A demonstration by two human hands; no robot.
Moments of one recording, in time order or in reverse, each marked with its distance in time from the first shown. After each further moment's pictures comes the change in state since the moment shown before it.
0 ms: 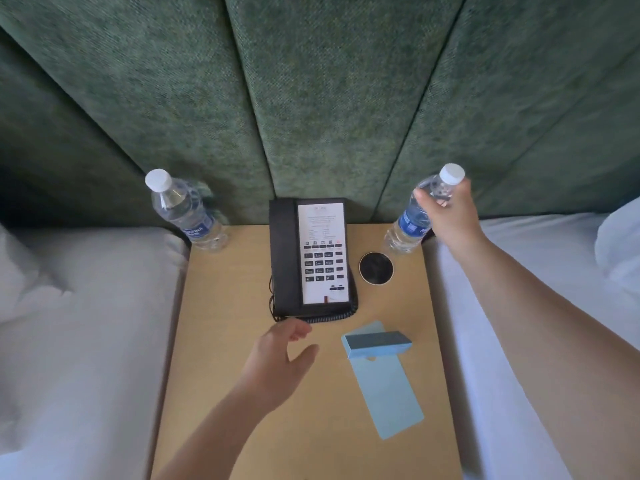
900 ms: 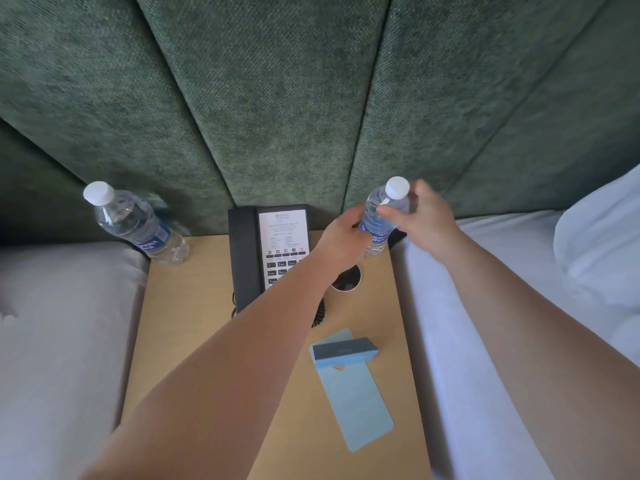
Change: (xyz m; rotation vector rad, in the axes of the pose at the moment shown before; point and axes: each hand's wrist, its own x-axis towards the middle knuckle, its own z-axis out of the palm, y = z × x) left_hand 0.147 0.170 0.054 -0.312 -0.177 0.117; right_hand 0.009 0.006 -0.030 -0.238 -0.139 -0.039
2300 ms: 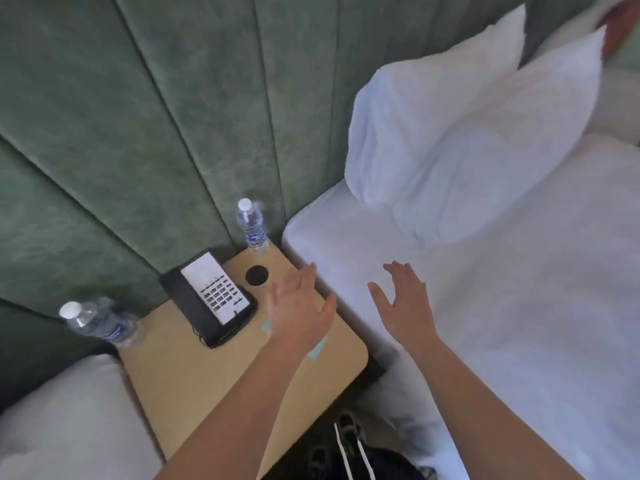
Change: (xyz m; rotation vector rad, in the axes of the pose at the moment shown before) left_hand -0.282 0.053 0.049 0.973 -0.123 0.564; right_hand -0.408 -0.048 -0.098 -0.132 0.467 0.419
